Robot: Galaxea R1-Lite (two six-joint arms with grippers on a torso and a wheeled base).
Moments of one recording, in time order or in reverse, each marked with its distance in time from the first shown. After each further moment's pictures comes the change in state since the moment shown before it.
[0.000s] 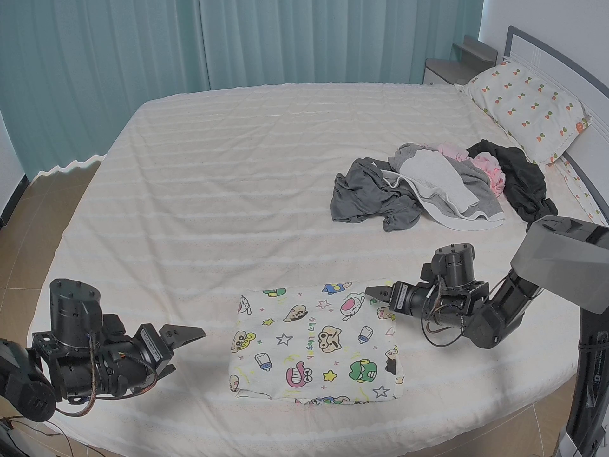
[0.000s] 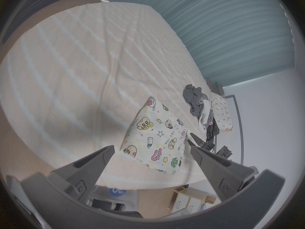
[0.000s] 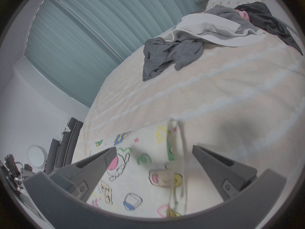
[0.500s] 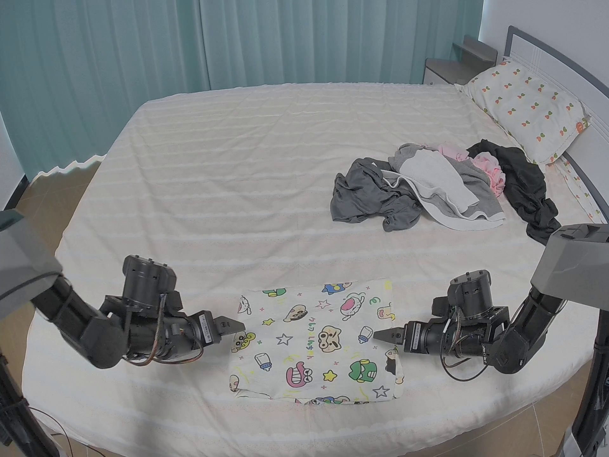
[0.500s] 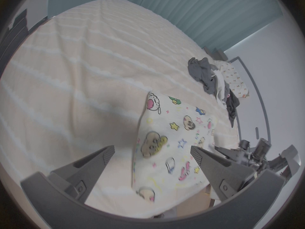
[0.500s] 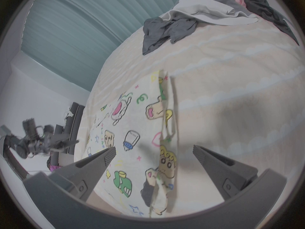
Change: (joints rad) left arm 0.043 0.430 -0.327 0.056 -0.050 0.407; right arm 0.021 -0.111 0.275 -0.002 0.096 -0.033
